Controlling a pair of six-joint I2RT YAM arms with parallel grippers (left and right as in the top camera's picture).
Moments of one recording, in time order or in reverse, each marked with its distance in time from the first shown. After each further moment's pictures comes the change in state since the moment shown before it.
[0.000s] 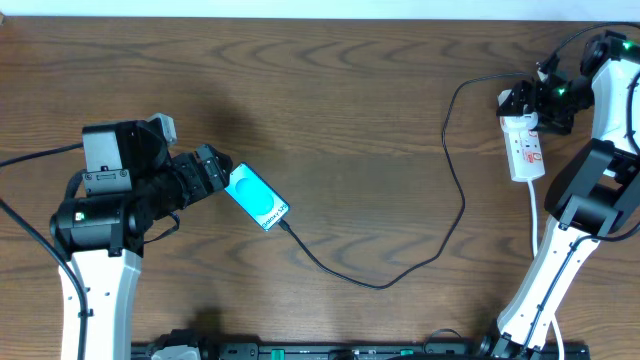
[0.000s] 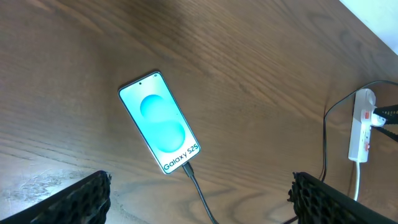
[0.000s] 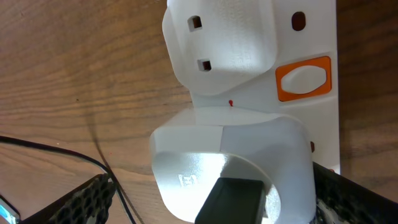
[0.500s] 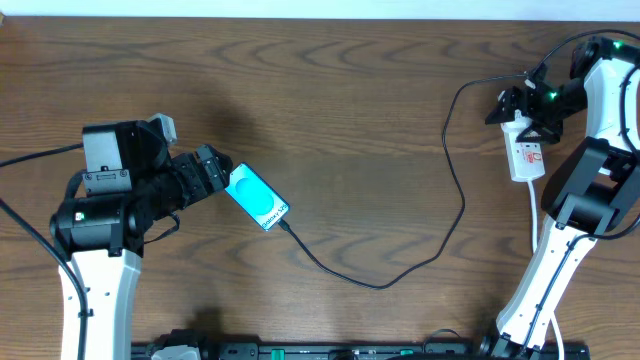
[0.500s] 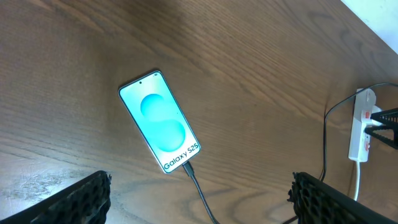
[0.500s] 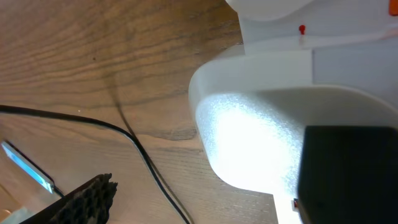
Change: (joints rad) left arm 0.000 0.000 0.000 -0.003 0.000 0.000; right arm 0.023 -0.002 -0.018 -0.102 -0.045 0.023
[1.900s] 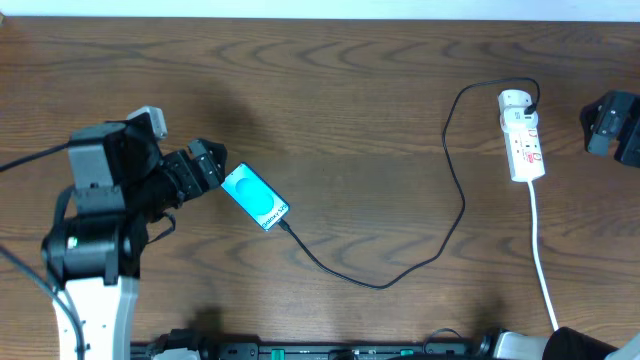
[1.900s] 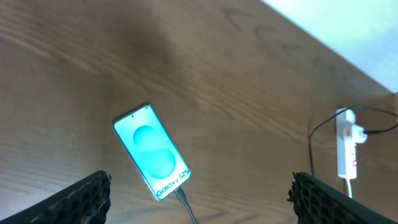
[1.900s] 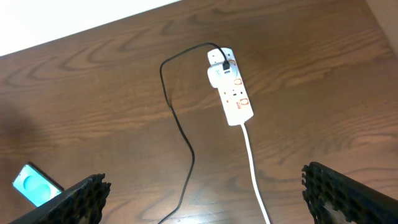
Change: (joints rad) left arm 0.000 -0.087 0.000 0.089 -0.012 -0.009; right arm -0.019 -1.045 -0.023 -0.187 0.252 0.103
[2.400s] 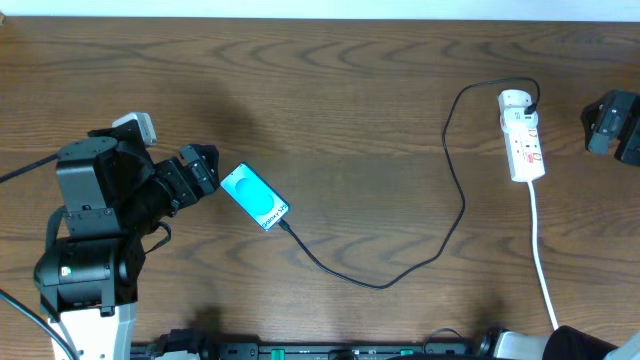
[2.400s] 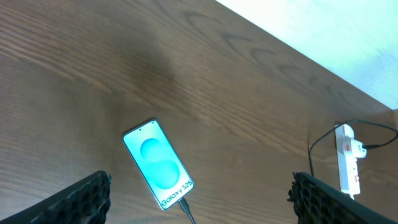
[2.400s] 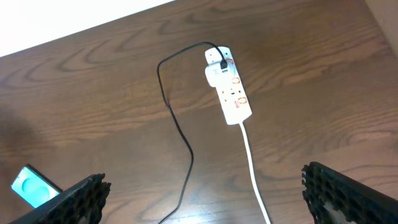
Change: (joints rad) left arm 0.000 -0.083 0.000 0.001 -0.055 -0.011; right arm 0.000 0.003 0.000 0.000 0.010 0.008
